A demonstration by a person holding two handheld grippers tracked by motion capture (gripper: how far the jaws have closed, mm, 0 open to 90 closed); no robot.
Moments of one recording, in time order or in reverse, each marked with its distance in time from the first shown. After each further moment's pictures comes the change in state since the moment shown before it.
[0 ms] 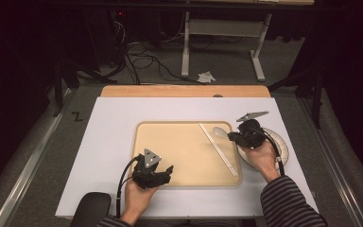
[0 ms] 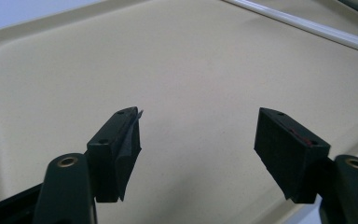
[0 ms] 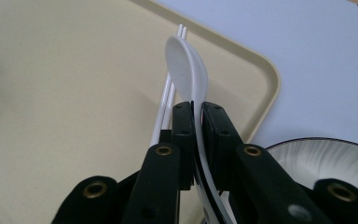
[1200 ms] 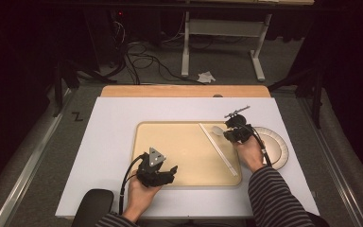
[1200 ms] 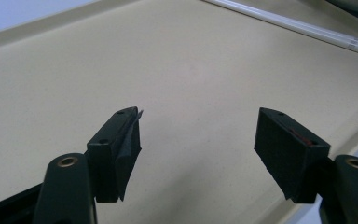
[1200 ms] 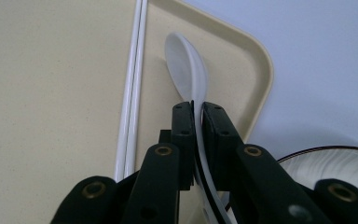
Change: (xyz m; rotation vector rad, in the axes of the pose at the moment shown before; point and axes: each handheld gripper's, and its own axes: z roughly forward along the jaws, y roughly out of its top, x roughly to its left) left arm 0.000 -0.013 -0.012 0.015 0.040 -0.012; right arm -0.022 0.021 0.062 0.165 -0.129 0.052
